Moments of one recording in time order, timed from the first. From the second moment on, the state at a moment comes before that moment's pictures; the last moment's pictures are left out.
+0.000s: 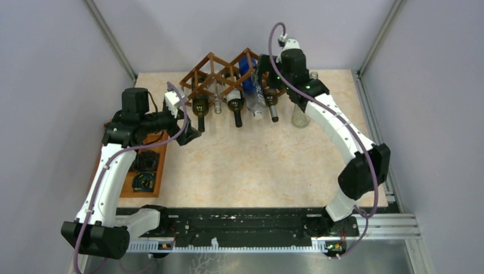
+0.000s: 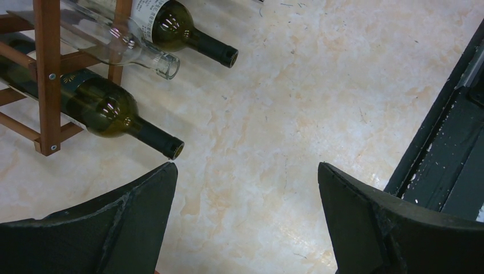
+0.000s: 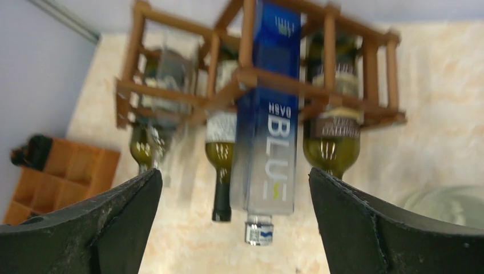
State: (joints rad) left arm -0.15 1.10 1.22 -0.74 0.71 0.41; right arm 0.47 1.60 1.66 -0.37 0.07 0.39
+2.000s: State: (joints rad) left arm -0.15 1.07 1.21 -0.73 0.70 0.45; right arm 0.40 2.01 1.51 -0.09 -0.30 0.68
